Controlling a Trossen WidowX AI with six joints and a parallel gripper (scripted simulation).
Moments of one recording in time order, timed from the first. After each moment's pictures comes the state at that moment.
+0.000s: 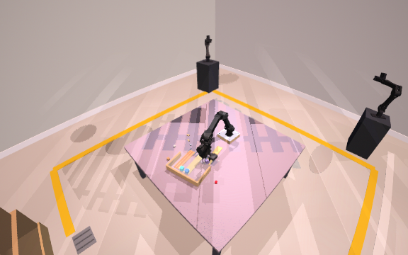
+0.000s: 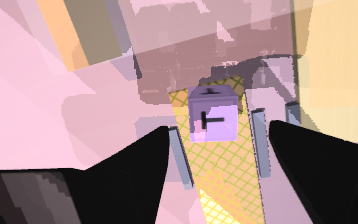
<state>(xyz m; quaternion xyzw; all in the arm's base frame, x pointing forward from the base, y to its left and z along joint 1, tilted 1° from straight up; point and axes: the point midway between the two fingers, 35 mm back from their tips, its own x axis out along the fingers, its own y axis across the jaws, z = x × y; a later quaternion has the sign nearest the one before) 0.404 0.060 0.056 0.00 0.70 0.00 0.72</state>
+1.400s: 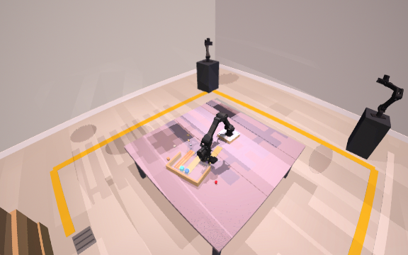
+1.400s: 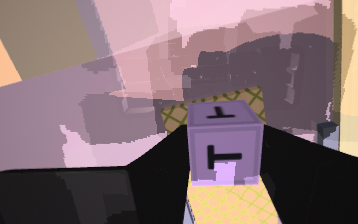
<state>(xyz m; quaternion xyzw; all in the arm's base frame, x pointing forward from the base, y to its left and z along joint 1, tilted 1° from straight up) 0.403 0.061 0.015 0.00 0.70 0.00 0.71</state>
